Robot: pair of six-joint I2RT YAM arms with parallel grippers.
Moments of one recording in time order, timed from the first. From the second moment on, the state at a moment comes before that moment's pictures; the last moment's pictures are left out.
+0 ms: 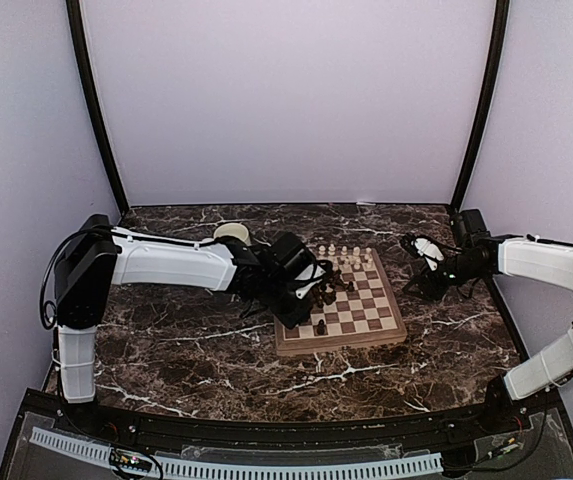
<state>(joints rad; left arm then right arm) -1.00 2.03 1.49 -0.48 -0.02 -0.06 0.19 1.38 0.81 -0.43 -0.44 -0.52</state>
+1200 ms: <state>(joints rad) -0.58 1.75 1.36 -0.26 0.19 -0.29 0.60 1.92 1.43 -0.74 -0.41 -0.67</state>
